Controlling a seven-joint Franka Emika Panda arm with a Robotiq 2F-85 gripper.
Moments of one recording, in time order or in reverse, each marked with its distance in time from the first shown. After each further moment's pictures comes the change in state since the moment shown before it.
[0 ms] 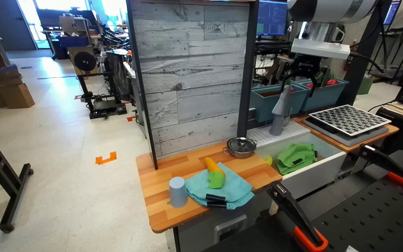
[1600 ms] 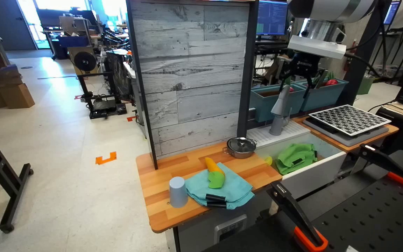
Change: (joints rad) arm -0.022 -0.004 0.027 0.002 0.087 -0.001 0.031
